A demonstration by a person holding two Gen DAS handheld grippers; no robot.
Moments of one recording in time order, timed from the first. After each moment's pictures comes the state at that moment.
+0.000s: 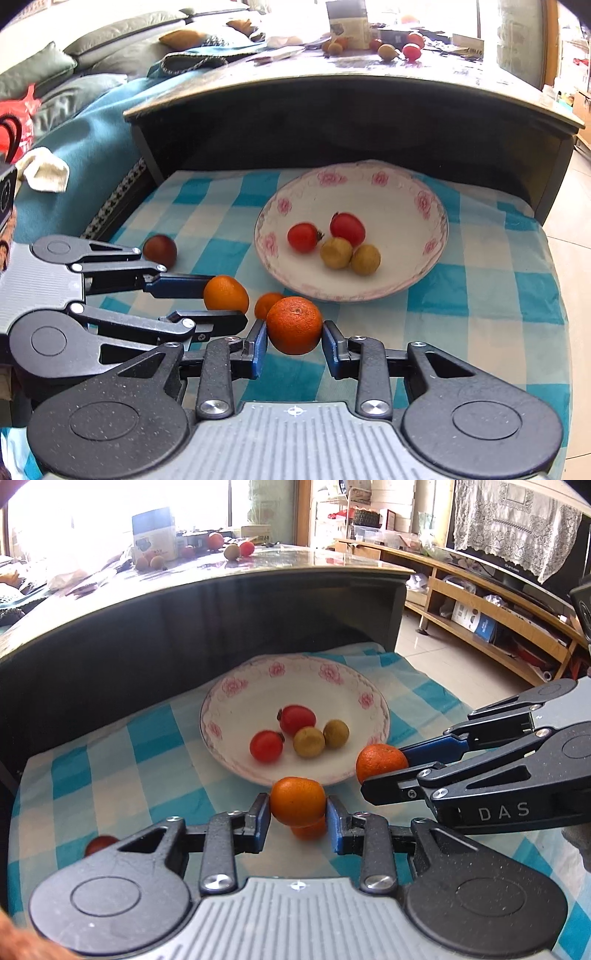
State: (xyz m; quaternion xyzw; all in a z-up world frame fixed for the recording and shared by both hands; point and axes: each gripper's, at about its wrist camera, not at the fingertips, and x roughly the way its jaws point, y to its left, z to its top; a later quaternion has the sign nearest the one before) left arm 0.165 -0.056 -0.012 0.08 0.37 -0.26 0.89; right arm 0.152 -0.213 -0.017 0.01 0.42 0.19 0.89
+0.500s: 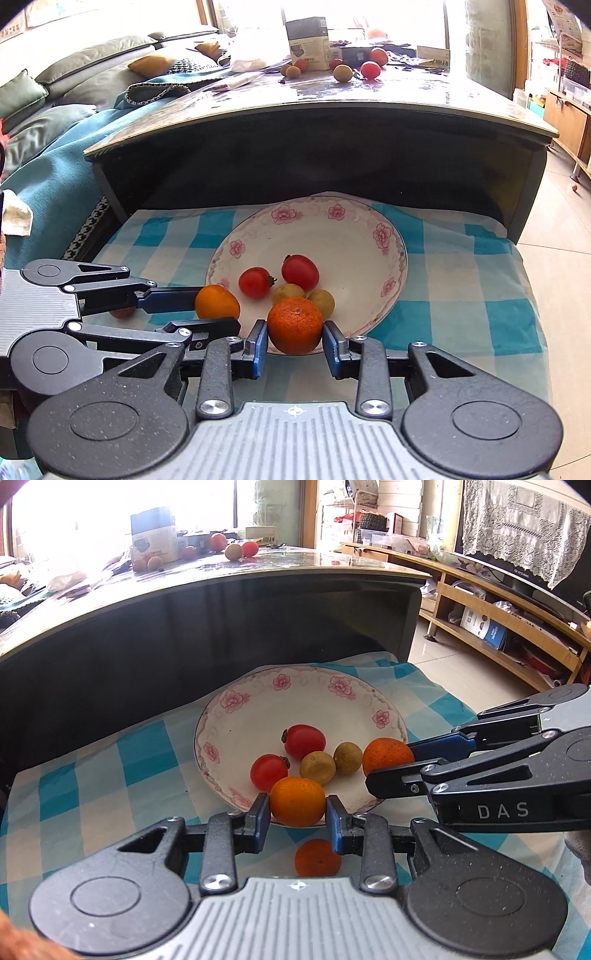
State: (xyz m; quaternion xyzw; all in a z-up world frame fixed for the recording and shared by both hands) left arm 0.189 -0.070 -0.023 0.08 0.36 -0.25 0.89; right arm 0.181 -0.229 -0.018 0.03 0.39 0.15 0.91
